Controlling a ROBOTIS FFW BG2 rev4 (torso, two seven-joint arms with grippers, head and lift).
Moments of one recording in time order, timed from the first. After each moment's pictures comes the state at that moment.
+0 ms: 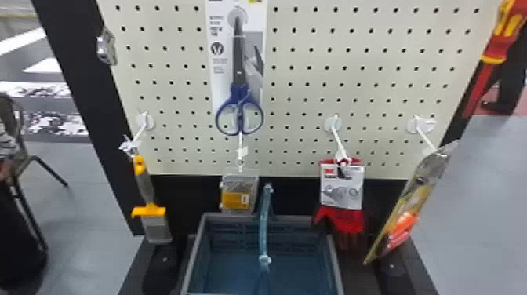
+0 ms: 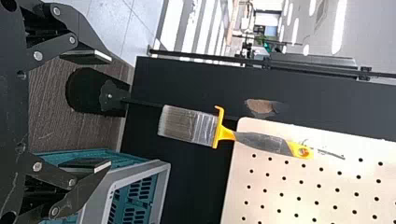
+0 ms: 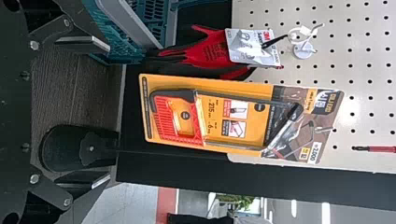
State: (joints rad) left arm 0.79 0.04 -0.02 -1.90 0.18 -0.37 0.06; right arm 0.80 -0.09 -0.11 -1.93 -0.10 -0.35 0.19
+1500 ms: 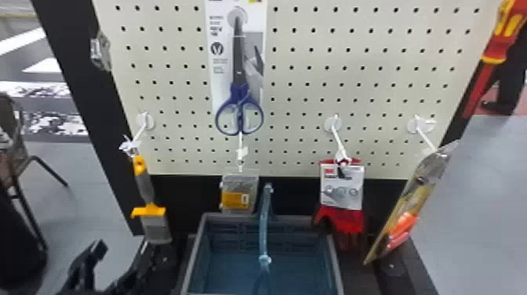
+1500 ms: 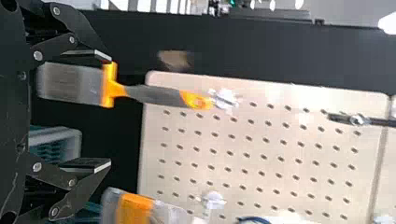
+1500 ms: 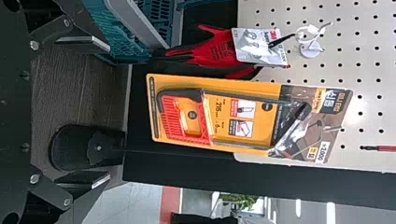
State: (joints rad) left arm 0.70 0.05 0.05 -2.29 0.15 -0.04 -0.10; right arm 0.80 -0.09 -0.11 -1.92 -0.10 -0.35 0.19
